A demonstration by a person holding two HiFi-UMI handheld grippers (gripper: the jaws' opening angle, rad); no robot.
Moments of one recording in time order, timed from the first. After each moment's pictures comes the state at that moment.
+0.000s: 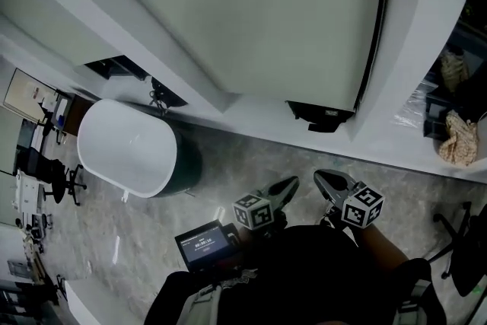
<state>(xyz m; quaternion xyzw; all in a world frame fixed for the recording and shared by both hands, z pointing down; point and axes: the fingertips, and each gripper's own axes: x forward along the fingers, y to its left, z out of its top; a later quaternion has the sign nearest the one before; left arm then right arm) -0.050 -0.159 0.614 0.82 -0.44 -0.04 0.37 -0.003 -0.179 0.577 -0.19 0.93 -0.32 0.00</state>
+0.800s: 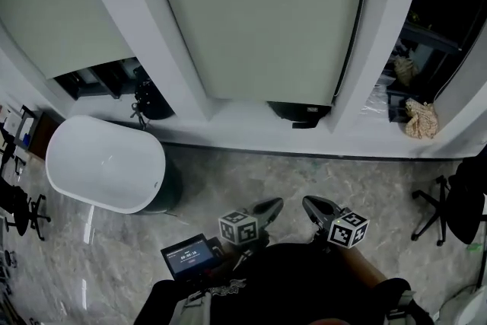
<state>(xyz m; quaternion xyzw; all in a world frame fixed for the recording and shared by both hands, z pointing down) -0.141 0.034 0.607 0.87 -0.33 -0.03 0.37 -0.079 0.032 0.576 -0.32 0.89 -0.33 0.01</state>
